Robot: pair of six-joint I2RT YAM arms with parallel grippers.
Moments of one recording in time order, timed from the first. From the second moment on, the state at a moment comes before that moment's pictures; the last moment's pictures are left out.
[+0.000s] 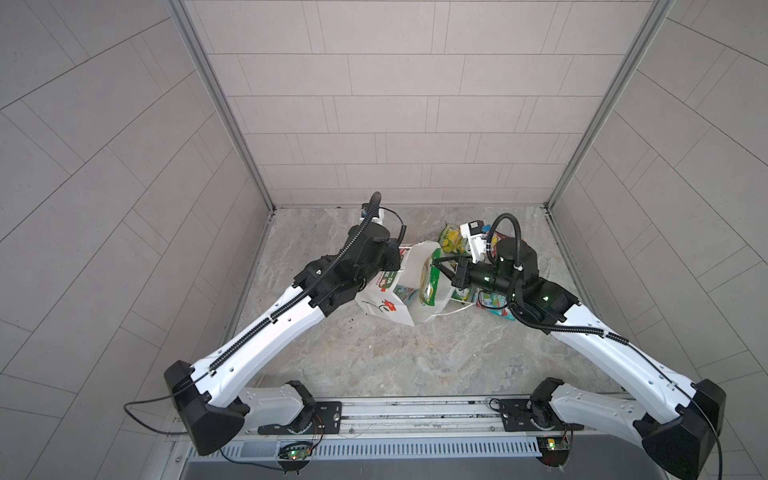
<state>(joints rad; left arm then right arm) -0.76 1.26 1.36 -0.63 -0.33 -0.53 0.58 1.08 1.01 -0.21 -0.32 0.65</state>
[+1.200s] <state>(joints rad) -0.76 1.22 1.37 -0.64 -0.43 -0.52 0.22 0.92 1.29 -0.65 -0.15 0.47</state>
